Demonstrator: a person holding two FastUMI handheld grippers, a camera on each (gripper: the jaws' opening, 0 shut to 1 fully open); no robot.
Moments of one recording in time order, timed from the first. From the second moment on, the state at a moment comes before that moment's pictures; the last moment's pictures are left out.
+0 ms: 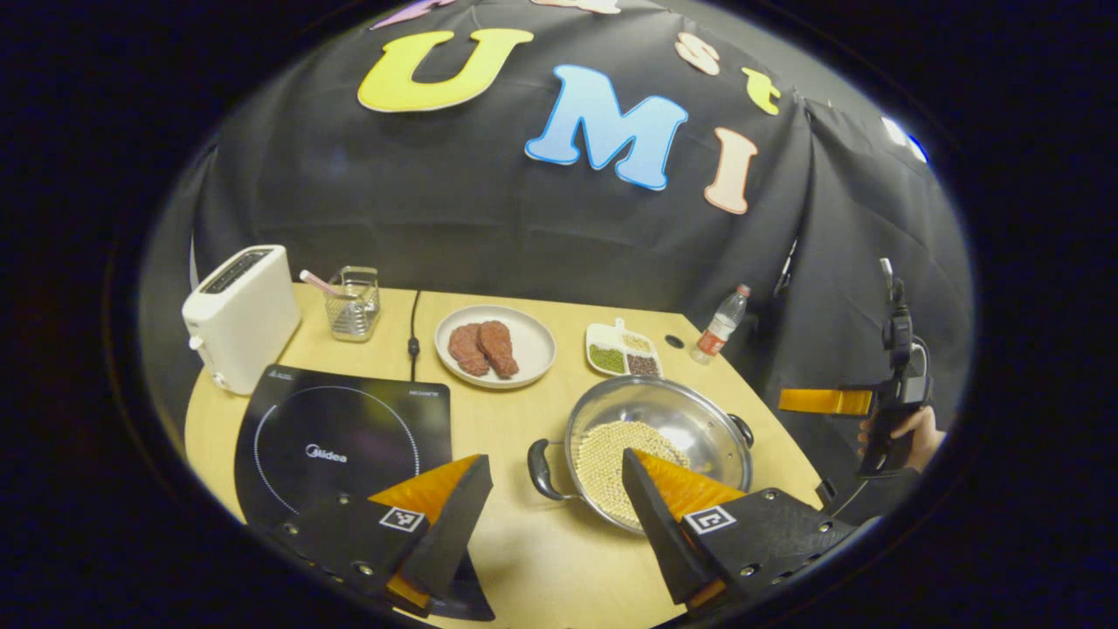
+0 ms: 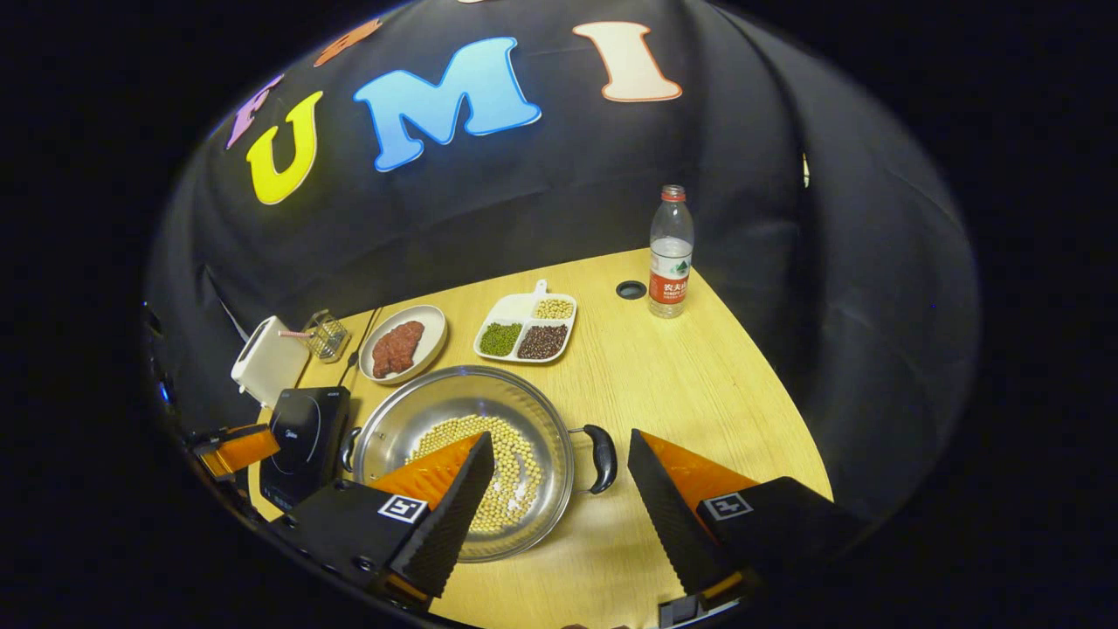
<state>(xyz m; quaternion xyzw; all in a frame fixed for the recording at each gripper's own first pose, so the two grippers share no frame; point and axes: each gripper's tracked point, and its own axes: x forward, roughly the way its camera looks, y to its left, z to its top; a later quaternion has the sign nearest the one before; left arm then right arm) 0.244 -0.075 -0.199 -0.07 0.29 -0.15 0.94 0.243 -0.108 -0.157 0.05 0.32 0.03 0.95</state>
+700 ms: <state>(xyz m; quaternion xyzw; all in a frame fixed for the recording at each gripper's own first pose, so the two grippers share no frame) 0.302 -0.115 -0.329 -0.07 0.38 -0.16 0.91 0.291 -0.108 -0.256 0.07 0.38 0.06 0.92</state>
